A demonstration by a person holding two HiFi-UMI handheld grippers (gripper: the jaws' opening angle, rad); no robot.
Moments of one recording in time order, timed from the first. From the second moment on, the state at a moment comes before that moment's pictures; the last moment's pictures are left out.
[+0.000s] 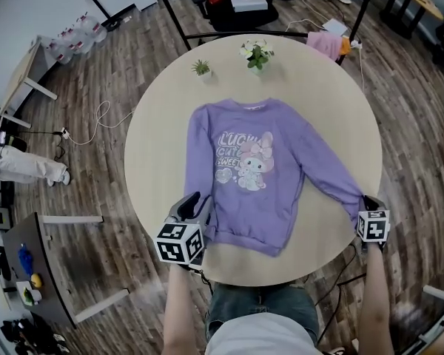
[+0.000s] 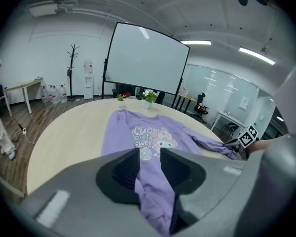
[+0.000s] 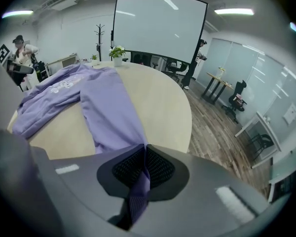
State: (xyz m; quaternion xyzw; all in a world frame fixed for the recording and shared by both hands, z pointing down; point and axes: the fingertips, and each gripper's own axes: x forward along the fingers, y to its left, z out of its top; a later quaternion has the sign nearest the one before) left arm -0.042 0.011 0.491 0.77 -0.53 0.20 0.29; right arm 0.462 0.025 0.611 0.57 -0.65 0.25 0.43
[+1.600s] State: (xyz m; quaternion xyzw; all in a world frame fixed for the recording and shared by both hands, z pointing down) left arm -0.100 0.019 0.491 0.72 -0.60 0.17 0.31; right arm 0.280 -0.075 0.492 0.51 -0.79 0.11 0.33
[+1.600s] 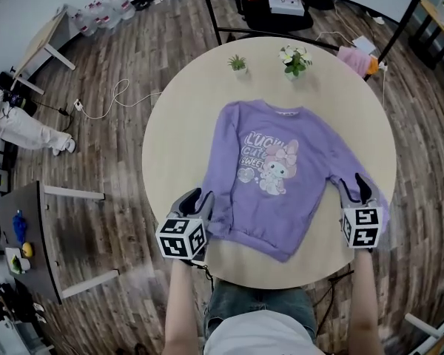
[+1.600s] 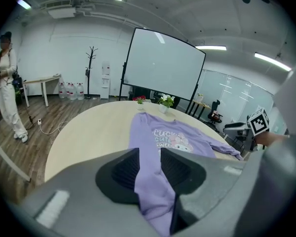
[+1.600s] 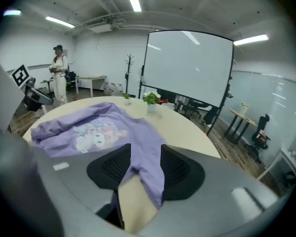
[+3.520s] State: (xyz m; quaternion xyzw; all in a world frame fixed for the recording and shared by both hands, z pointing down) left arm -0.190 0.021 0.513 0.75 -0.54 0.16 0.33; right arm 0.007 0.008 0.449 0.31 -0.88 0.24 0.27
